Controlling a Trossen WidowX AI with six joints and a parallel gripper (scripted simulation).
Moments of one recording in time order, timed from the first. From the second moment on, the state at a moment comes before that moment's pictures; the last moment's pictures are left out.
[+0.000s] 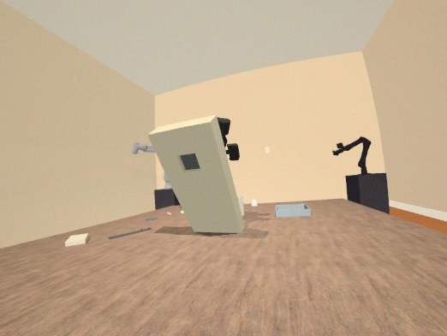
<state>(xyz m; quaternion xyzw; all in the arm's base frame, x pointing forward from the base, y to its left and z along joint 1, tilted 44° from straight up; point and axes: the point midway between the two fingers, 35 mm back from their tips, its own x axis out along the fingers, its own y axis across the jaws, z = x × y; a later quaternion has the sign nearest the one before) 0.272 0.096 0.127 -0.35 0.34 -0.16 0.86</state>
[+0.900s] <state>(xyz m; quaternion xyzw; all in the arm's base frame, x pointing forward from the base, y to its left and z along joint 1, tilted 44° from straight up) 0.313 0.131 0.171 -0.34 0.33 -0.16 0.86</state>
